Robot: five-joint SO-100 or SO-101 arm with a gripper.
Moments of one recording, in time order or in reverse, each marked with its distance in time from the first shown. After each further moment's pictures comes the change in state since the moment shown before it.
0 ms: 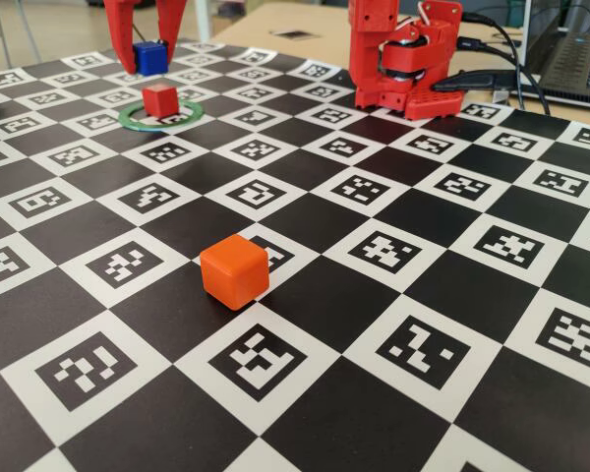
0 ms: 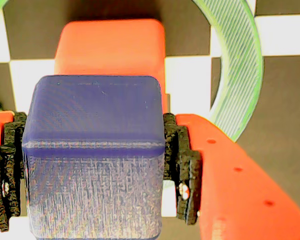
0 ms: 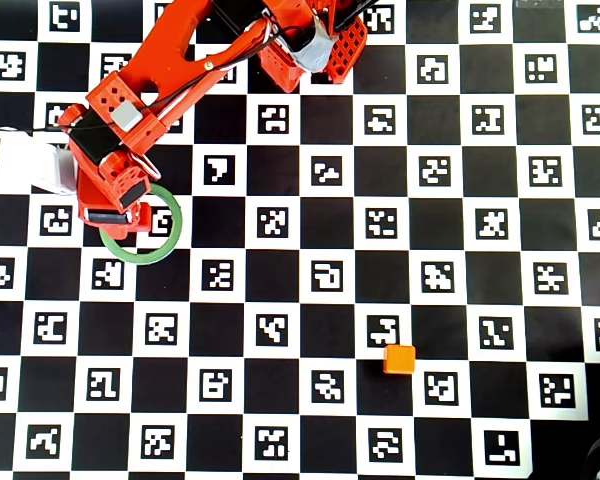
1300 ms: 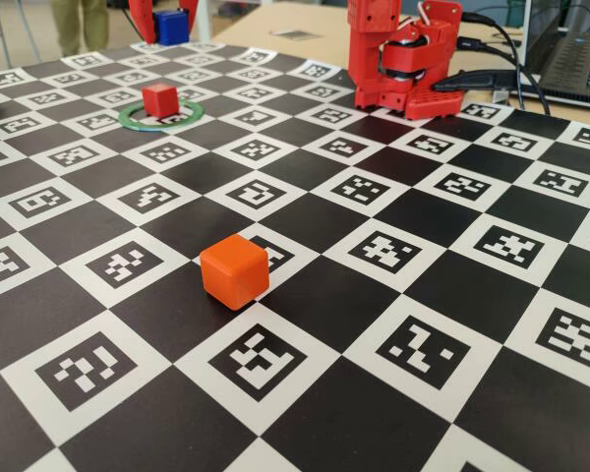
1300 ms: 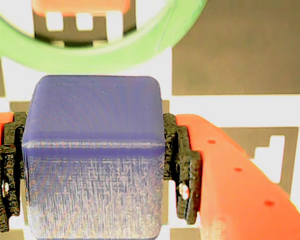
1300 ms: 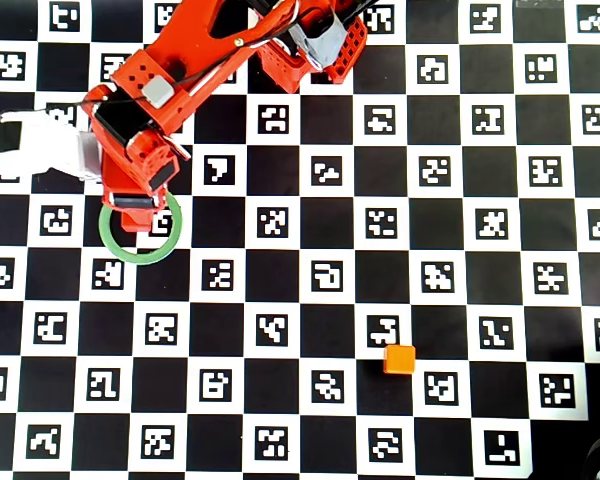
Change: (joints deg) arm -1.4 9.7 0.1 10.5 0.5
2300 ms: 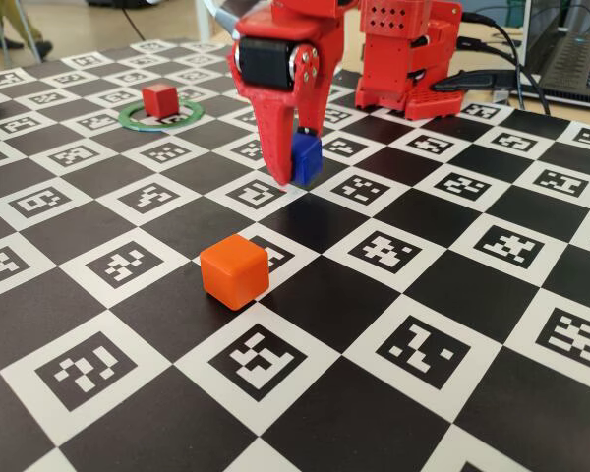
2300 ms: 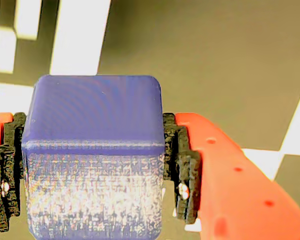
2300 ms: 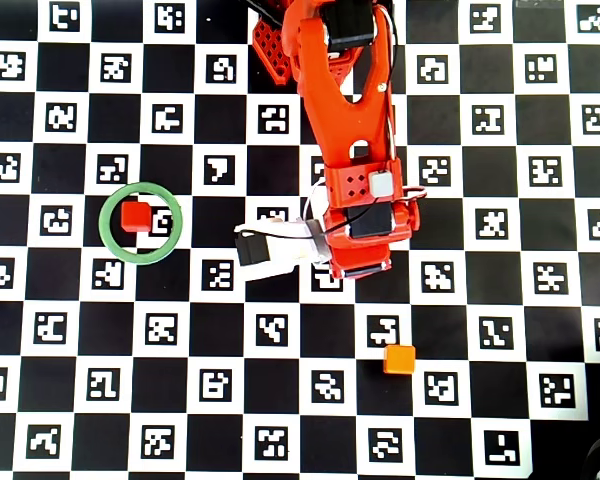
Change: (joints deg) arm -50.1 -1.2 15.0 -8.6 38.4
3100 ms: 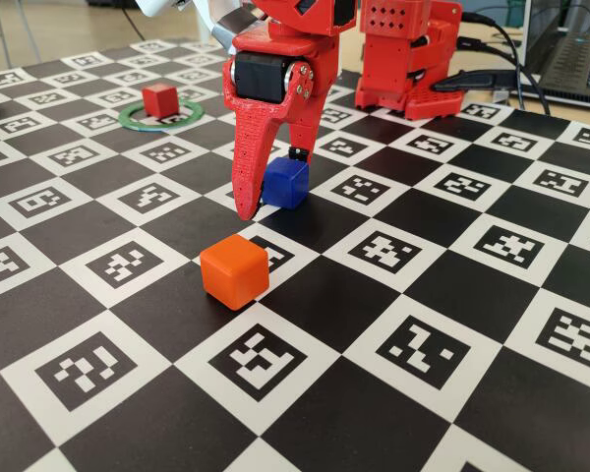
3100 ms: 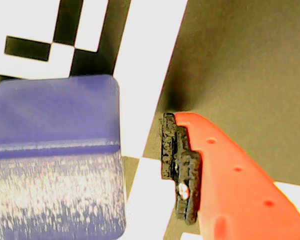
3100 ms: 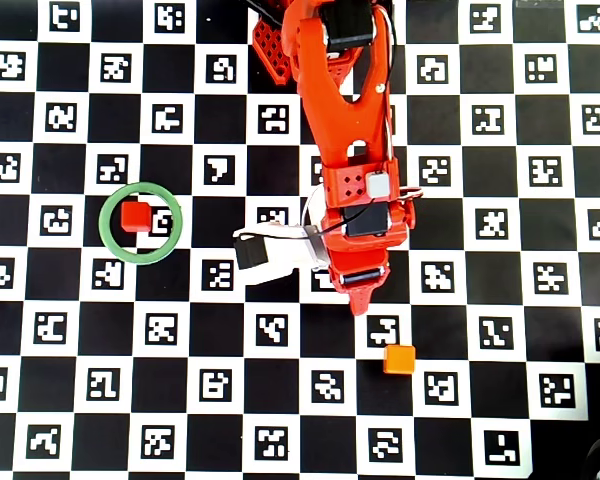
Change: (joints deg) arm -4.4 -2.6 8.3 -16.0 1.8
